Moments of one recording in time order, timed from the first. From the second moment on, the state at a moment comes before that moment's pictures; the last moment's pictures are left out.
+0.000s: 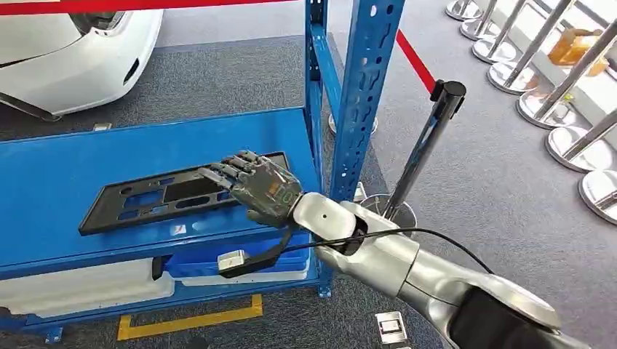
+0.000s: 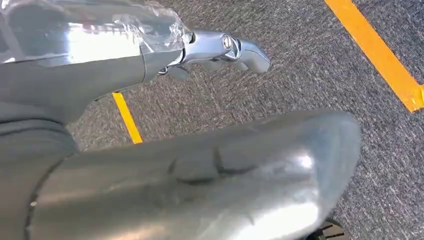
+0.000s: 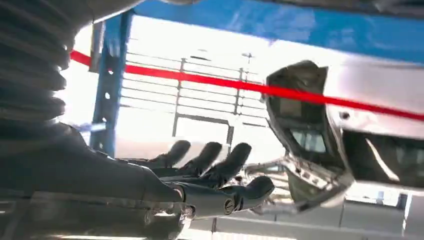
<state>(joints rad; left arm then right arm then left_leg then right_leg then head) -0.19 0.06 -1.27 -0.17 0.95 0.38 -0.12 -0.88 0.01 1.14 -1.07 1.17 -0.16 -0.06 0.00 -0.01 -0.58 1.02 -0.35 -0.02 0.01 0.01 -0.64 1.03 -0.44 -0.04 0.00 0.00</state>
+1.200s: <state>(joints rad) -0.19 0.05 -1.23 -0.17 0.90 0.34 -0.12 -0.96 0.03 1.12 -0.65 0.68 0.00 -0.11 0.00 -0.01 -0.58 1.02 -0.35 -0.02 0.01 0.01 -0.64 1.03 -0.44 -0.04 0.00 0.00</state>
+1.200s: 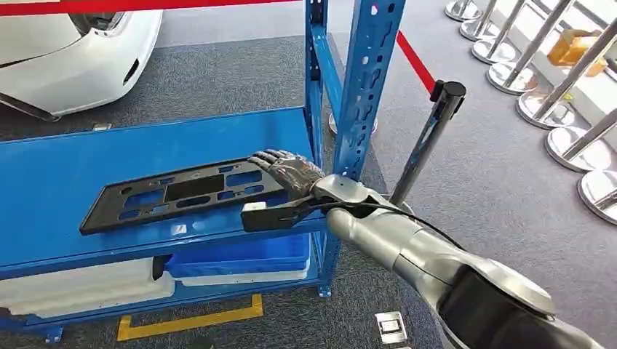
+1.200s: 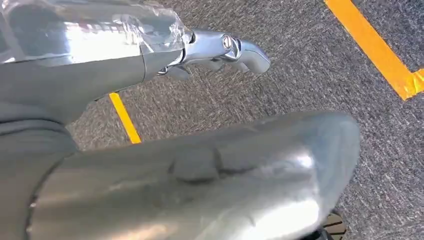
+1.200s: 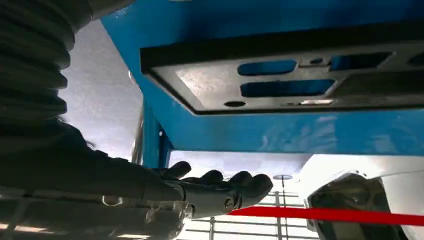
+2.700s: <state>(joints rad) -0.20 0.05 -1.18 -0.17 0.85 0.38 -0.13 -0.91 0.03 1.24 -0.43 0.93 -0.05 -0.13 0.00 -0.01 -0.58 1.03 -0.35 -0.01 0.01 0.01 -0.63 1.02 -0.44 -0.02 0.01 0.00</state>
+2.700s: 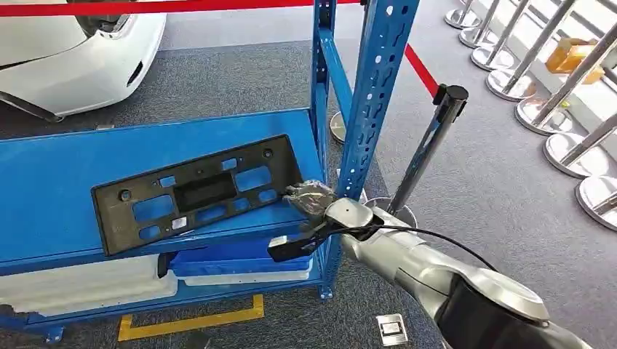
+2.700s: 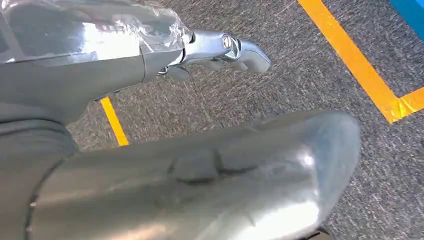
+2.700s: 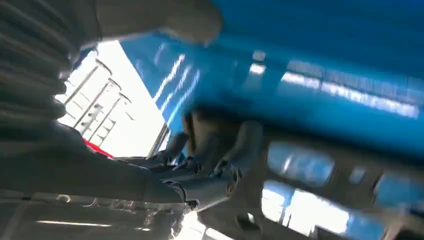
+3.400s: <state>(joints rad) -0.20 0.05 -1.18 -0.17 0.82 0.37 -0.11 -0.90 0.01 1.26 -0.43 0.96 -0.08 -0.12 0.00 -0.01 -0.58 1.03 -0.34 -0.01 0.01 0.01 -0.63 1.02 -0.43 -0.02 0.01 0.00</state>
